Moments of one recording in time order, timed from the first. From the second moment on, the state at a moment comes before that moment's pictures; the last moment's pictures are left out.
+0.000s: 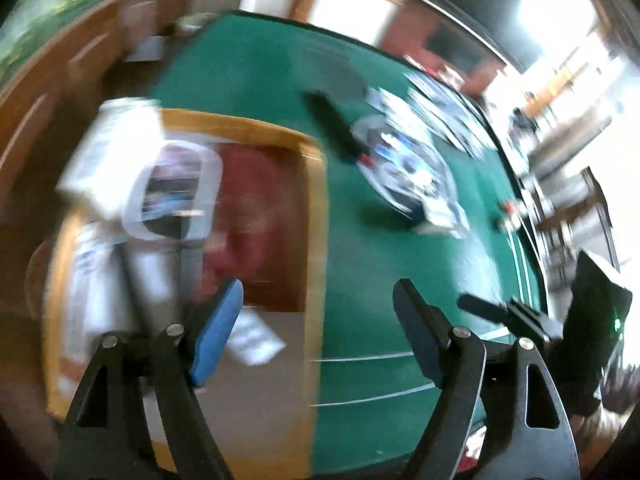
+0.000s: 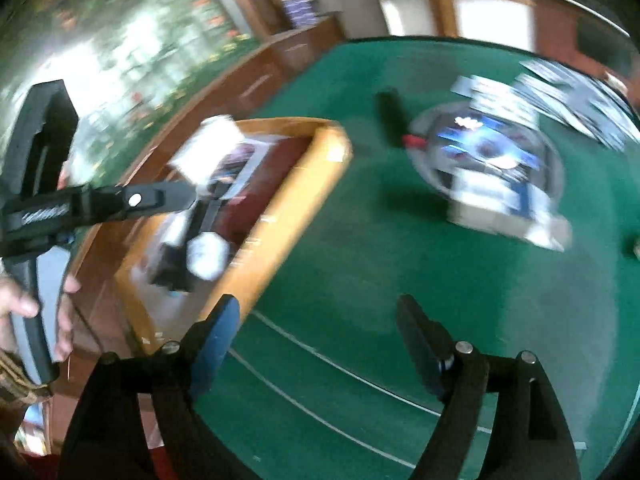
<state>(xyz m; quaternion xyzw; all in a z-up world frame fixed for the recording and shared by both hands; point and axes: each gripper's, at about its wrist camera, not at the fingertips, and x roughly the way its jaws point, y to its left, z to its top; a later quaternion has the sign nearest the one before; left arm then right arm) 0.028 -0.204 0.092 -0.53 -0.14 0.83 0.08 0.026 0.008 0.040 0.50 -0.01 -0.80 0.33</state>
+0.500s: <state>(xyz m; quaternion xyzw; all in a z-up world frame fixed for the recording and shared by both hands) -0.073 -0.028 0.067 -0.54 0.11 0.78 0.29 0.034 0.140 0.034 0.51 -0.08 -0.84 0.19</state>
